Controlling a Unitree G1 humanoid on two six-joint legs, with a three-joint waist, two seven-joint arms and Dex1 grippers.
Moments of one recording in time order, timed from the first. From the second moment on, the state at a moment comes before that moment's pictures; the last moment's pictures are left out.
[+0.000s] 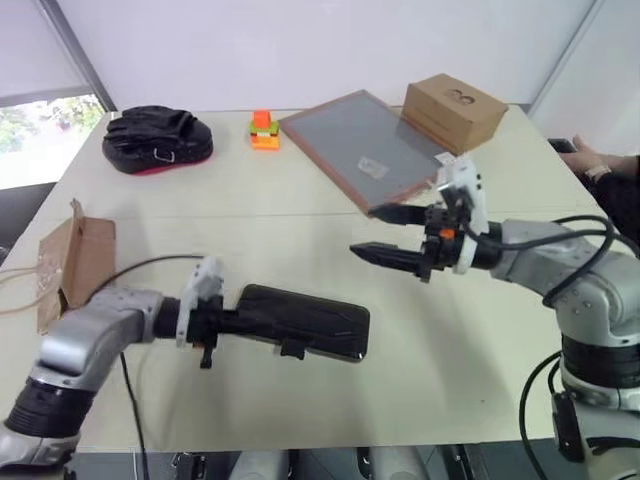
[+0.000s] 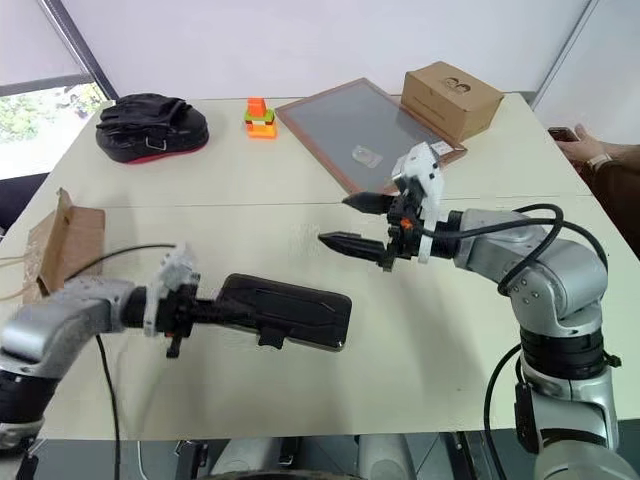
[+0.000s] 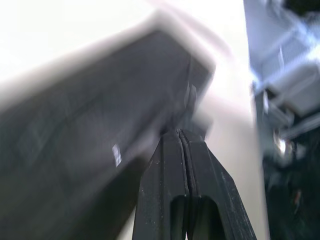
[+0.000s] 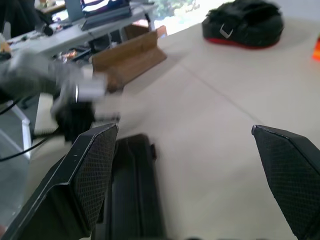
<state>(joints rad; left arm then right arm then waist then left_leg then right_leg) -0.26 0.80 0.06 -0.26 -0.74 0.87 -1.21 -0.56 -0.65 -0.09 -0.44 0.79 1.02 0.77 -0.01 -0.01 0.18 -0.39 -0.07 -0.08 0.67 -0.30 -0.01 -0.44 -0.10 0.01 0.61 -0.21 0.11</state>
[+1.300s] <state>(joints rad) -0.88 0.46 -0.37 0.69 -0.14 0.18 -1.44 -0.57 -0.56 0.66 -0.68 0.48 1.07 0.57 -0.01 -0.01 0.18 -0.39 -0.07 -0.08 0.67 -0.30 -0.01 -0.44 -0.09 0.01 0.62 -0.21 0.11</state>
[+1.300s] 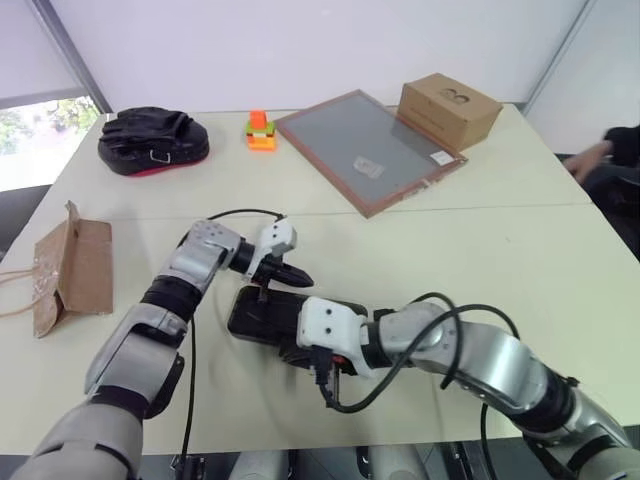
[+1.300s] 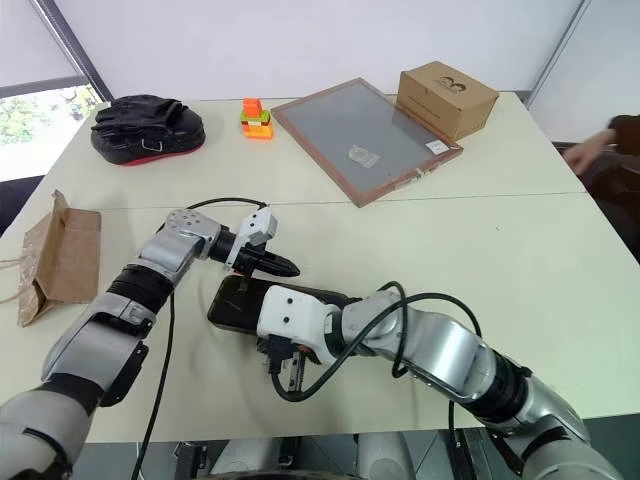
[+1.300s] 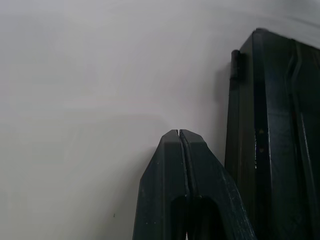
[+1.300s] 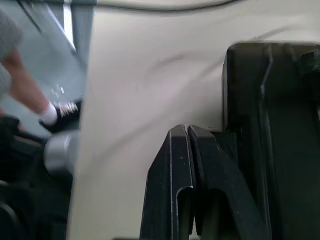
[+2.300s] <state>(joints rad) -0.79 0.43 -0.38 0.49 0.01 0.21 -1.47 -0.68 -0.47 0.86 -0.61 0.22 1.21 0.57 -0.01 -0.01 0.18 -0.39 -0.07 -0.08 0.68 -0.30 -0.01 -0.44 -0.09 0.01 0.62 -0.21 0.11</state>
